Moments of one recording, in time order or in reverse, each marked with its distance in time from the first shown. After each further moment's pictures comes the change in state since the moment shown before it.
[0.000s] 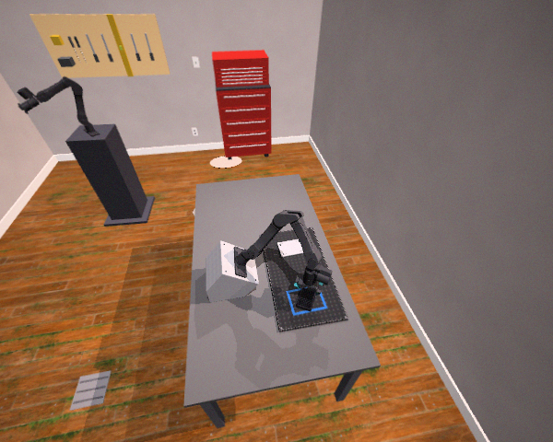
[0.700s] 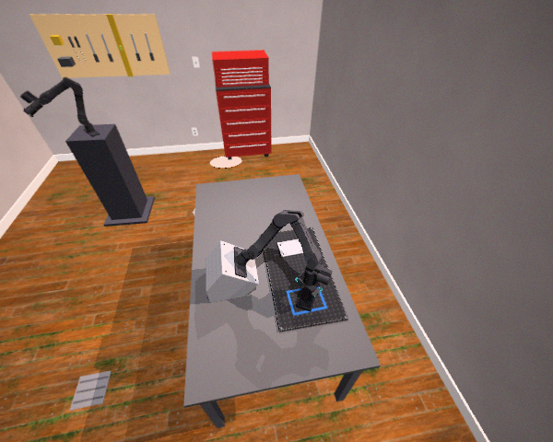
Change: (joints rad) arm 0.000 0.000 0.000 -0.002 -0.001 0.496
